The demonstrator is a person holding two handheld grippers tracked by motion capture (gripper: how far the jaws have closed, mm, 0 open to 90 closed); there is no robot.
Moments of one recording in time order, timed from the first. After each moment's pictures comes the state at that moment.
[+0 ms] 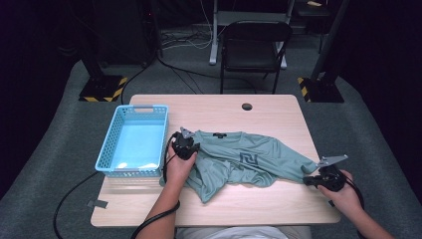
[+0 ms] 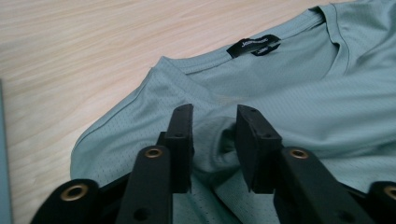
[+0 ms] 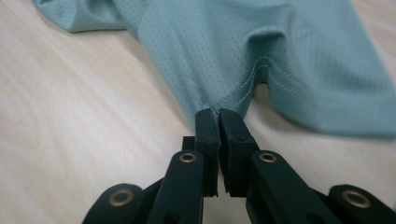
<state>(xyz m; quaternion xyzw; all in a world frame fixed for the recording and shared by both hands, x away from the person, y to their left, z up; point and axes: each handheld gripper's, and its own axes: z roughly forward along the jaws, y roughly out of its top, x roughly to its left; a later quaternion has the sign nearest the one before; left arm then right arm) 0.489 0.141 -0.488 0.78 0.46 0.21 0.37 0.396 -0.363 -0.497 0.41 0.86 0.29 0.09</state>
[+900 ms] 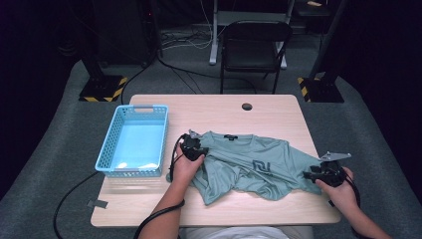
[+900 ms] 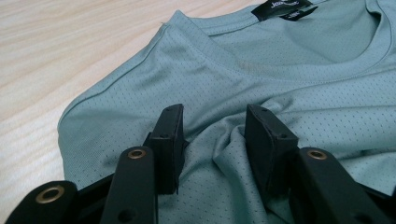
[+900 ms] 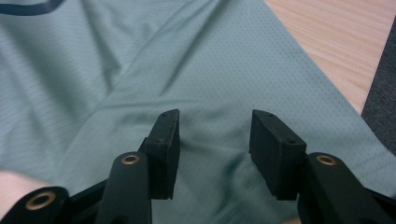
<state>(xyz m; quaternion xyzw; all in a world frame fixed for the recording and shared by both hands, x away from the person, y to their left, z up) 0.499 0.125 -0.516 0.79 0.46 0.16 0.36 0.420 -0.365 -0.506 0.46 0.82 0.30 0.16</state>
